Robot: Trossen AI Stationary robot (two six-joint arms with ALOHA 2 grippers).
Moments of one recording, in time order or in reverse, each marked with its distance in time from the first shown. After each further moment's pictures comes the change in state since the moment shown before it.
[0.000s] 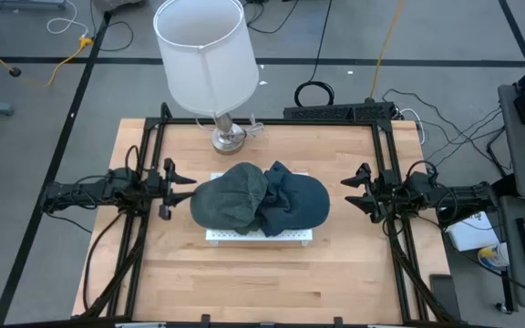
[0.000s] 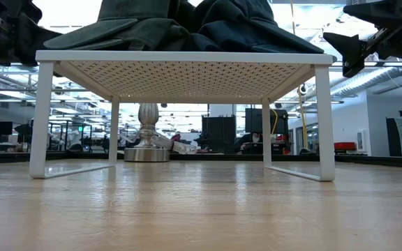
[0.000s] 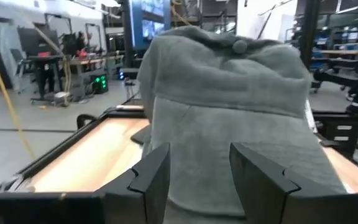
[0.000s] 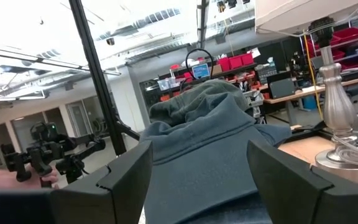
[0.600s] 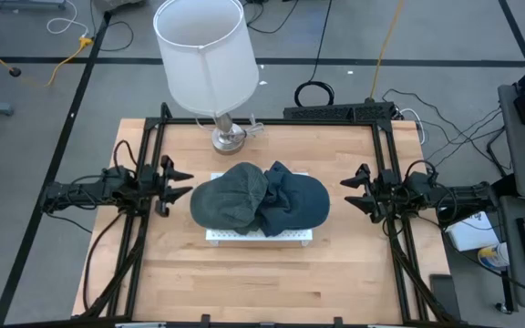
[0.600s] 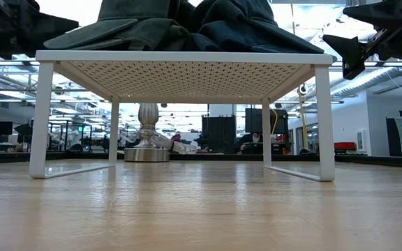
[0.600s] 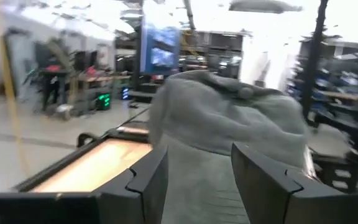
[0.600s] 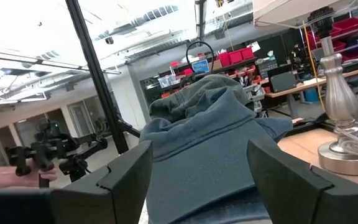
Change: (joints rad) left arm 0.000 0.000 0.000 0.122 -0.031 -0.080; right arm 0.000 0.000 0.000 -0.015 0.000 0.034
